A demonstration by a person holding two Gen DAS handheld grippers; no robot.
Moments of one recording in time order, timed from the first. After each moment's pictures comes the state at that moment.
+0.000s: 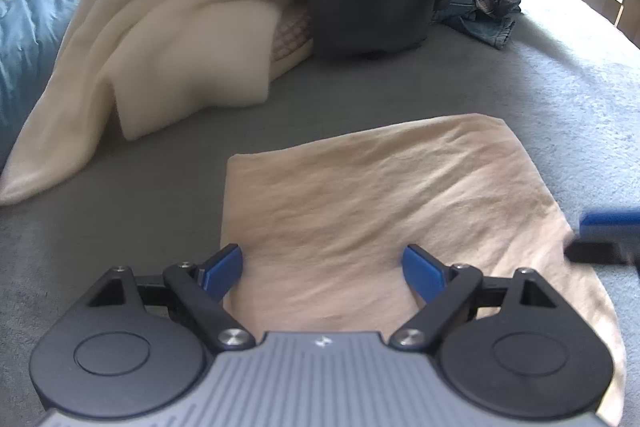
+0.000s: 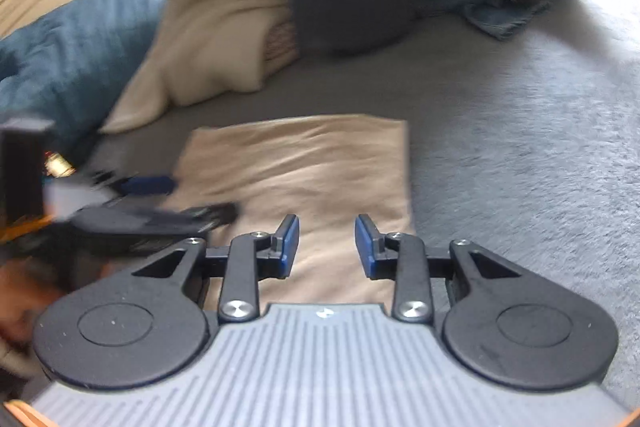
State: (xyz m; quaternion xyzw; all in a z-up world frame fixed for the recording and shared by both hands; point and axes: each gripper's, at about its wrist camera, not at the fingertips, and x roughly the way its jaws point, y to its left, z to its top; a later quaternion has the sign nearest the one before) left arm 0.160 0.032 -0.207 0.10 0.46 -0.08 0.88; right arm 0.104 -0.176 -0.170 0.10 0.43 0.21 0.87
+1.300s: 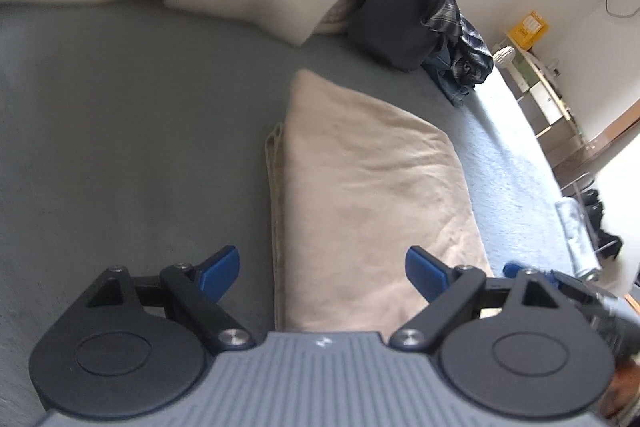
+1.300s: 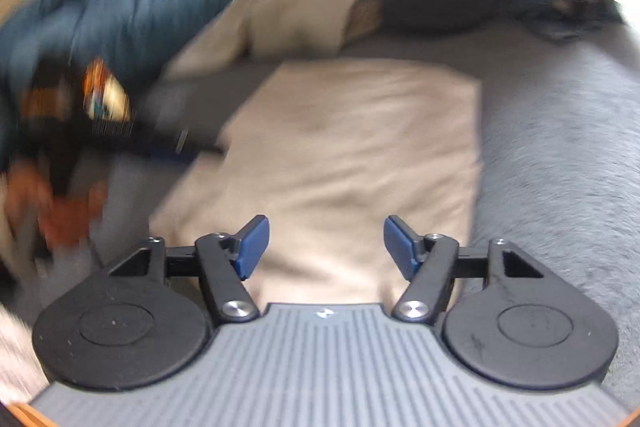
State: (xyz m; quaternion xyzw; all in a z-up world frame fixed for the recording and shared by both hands) left arm 0.124 0.169 -0.225 -0.20 0.49 -0.19 0.83; right arm 0.050 -0.174 -0.174 0.10 0.39 0.26 0.88
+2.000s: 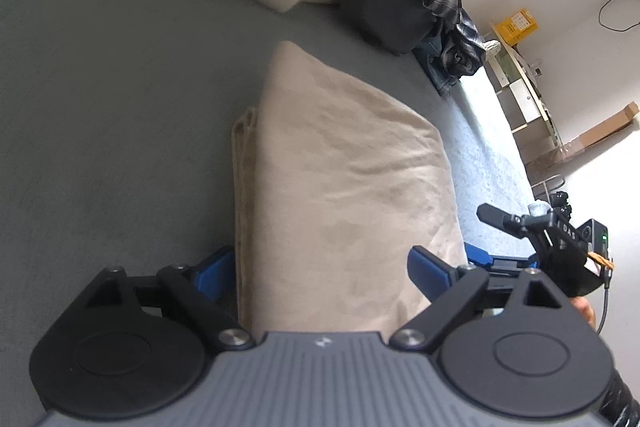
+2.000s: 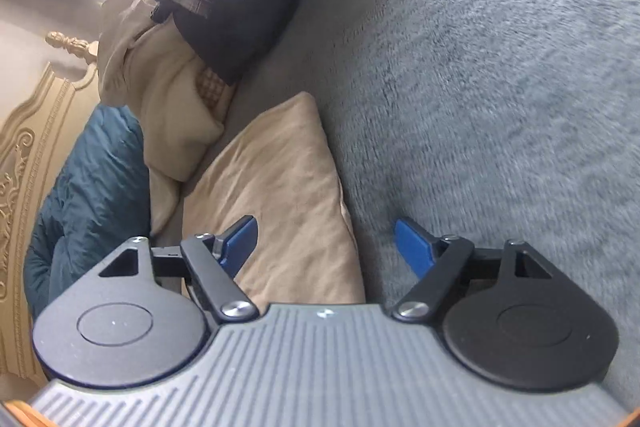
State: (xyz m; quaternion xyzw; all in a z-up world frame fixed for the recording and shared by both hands) left arm 0.166 0.151 -0.253 -0.24 0.51 -0.23 0.79; right arm 0.146 -0.259 -0.248 0.40 0.46 0.17 0.77
